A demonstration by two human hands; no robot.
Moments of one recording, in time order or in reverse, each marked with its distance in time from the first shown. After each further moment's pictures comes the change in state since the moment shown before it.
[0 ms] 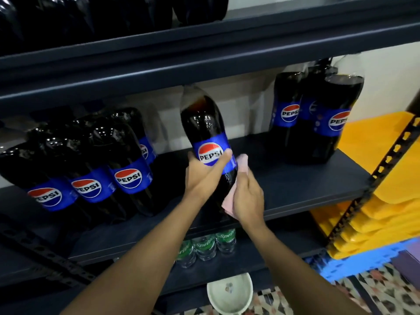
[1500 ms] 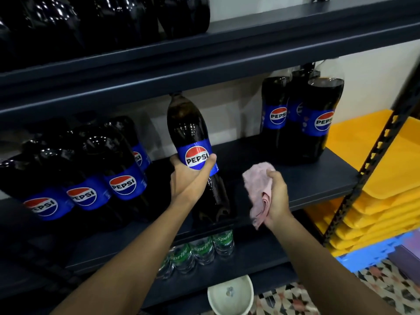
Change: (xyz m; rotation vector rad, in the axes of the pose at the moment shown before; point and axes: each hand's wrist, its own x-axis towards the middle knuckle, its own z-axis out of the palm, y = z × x) left_hand -0.003 0.002 -0.013 0.136 0.056 0.002; right_hand 0.038 0.030 -0.062 0.766 -0.017 0.356
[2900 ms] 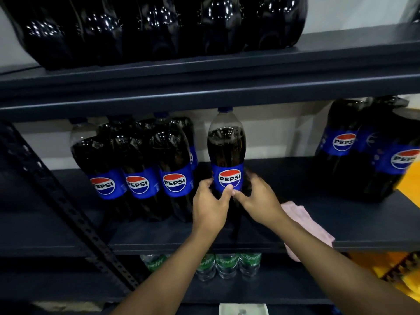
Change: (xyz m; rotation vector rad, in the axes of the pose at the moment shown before) left_hand -0.005 -0.059 -0.036 -0.010 0.146 0.048; right_hand 0.031 0.051 0.098 -1.360 -0.471 -0.600
